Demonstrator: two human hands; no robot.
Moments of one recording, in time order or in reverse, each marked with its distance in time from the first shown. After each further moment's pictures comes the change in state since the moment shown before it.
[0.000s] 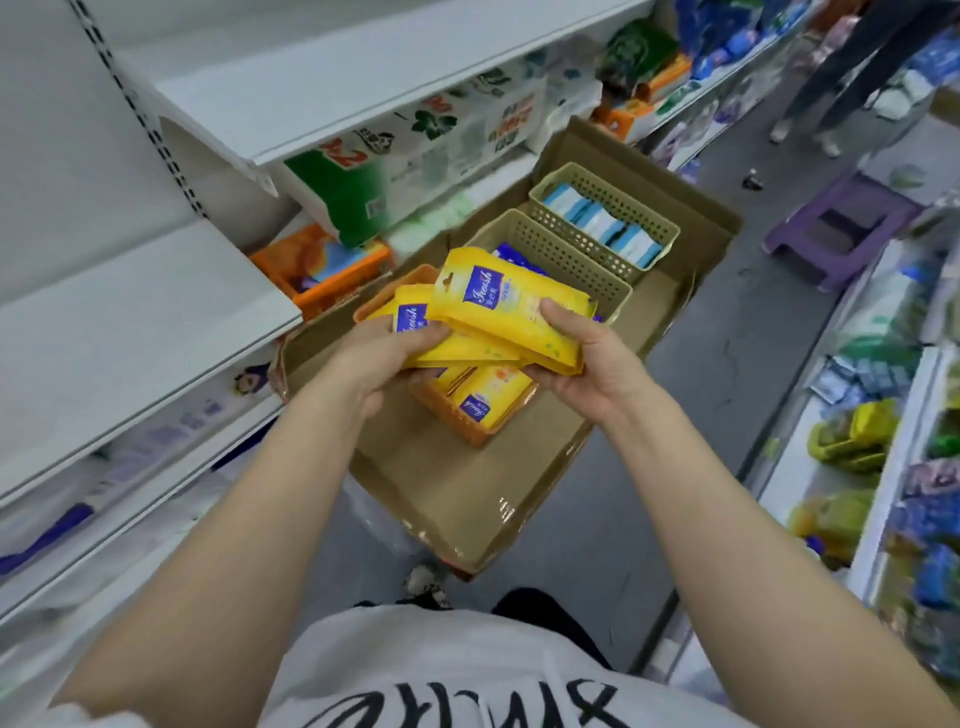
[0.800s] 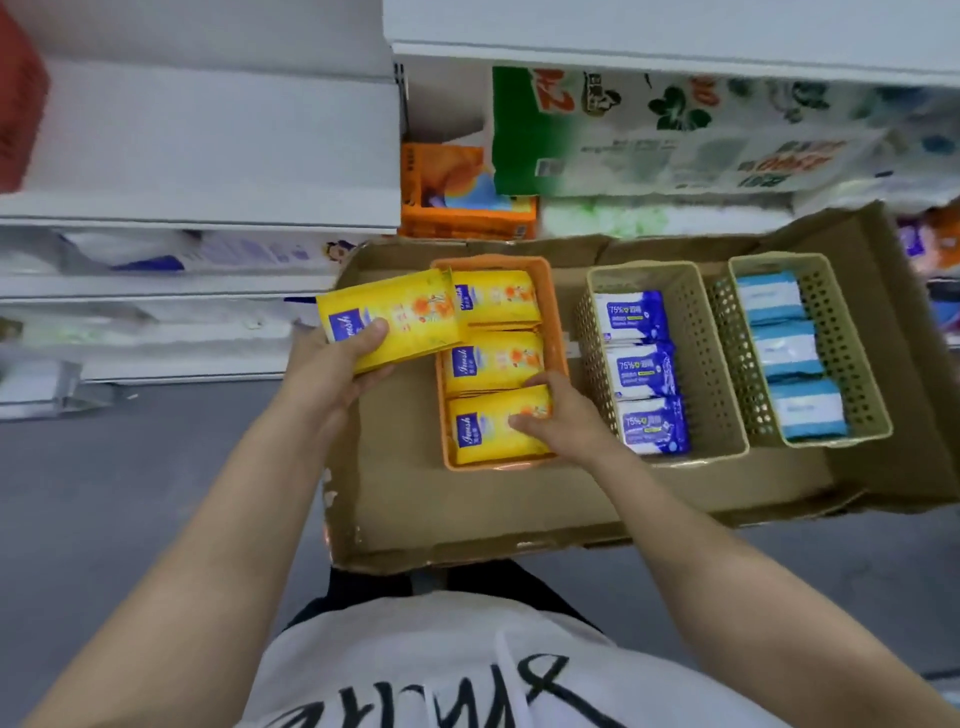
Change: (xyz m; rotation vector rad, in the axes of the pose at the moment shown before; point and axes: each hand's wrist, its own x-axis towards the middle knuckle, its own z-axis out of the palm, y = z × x) left_hand 0.025 -0.066 0.023 -0.615 0.836 0.076; right_hand 0.208 0.013 -0.062 -1.530 -0.664 0.003
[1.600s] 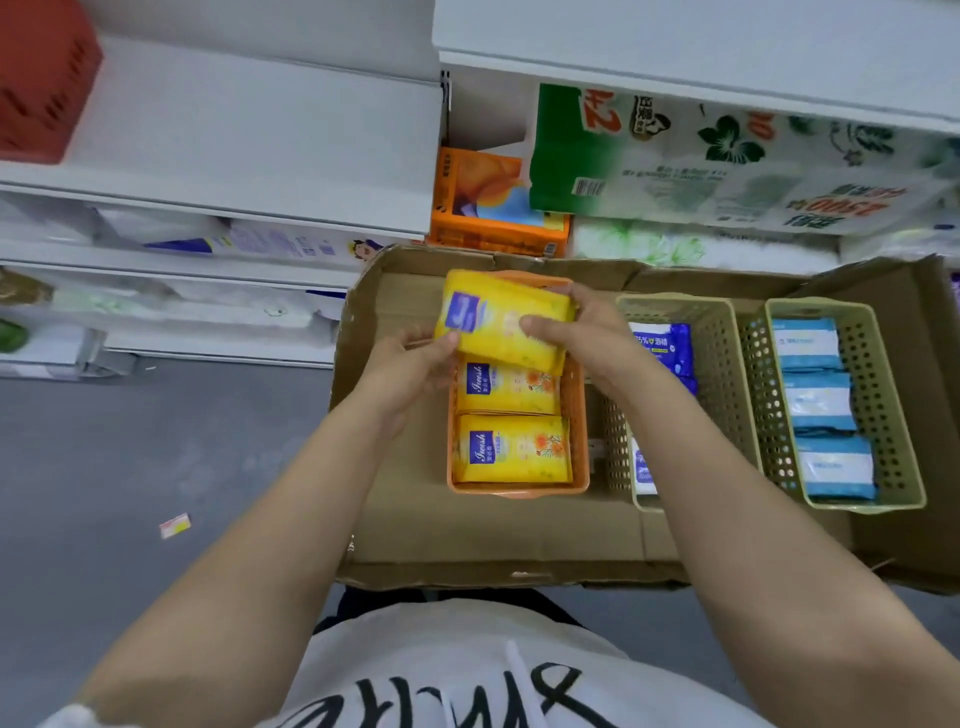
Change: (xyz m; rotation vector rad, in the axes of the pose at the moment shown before) left_hand 0.029 -0.029 0.040 0.087 -0.134 -0.079; right_hand 0.057 -0.094 -0.064 0.390 0.010 -0.088
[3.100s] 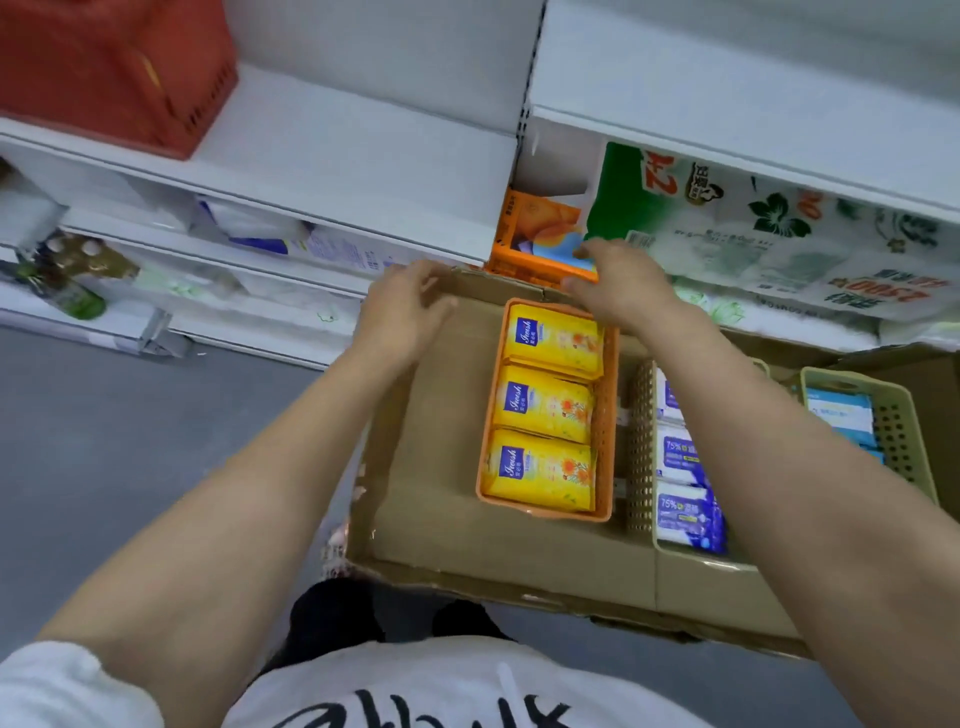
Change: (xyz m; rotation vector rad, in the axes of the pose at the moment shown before) left_hand -0.031 0.073 -0.037 0.902 0.343 0.547; right_hand 0.030 -0.089 0.010 -1.114 0.102 -0.426
